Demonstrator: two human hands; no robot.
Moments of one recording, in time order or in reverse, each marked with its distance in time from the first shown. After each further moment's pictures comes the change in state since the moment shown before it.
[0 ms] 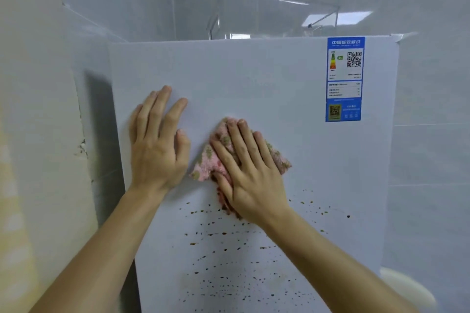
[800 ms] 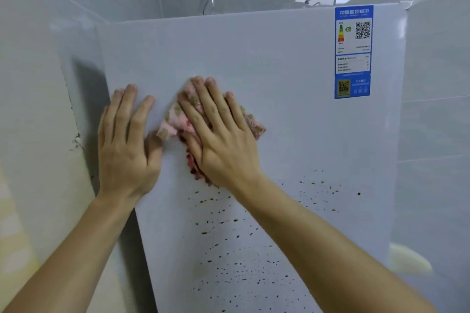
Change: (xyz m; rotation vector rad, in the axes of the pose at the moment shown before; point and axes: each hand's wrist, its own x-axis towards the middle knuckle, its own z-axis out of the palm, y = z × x) left_hand -0.028 -0.056 -0.015 -0.003 -0.038 0.047; right_hand 0.064 -0.044 0.017 0.059 0.154 0.089
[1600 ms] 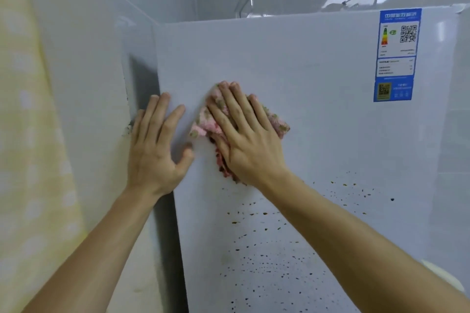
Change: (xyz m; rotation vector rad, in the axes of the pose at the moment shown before) left_hand -0.022 -0.028 -0.020 0.036 -0.104 0.029; right_hand -0.001 -0.016 0.000 -0.025 -0.052 -0.093
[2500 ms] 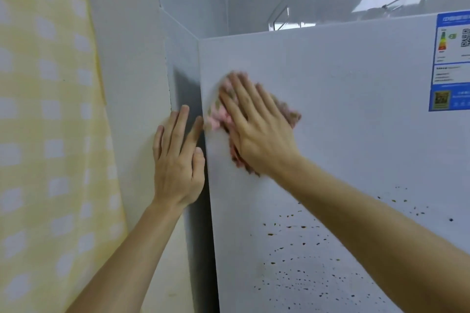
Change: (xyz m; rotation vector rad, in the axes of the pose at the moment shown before) left_hand -0.011 -0.018 -0.015 0.010 -0.020 -0.146; right_hand 0.051 -0.022 0.015 0.020 -0.035 -0.084
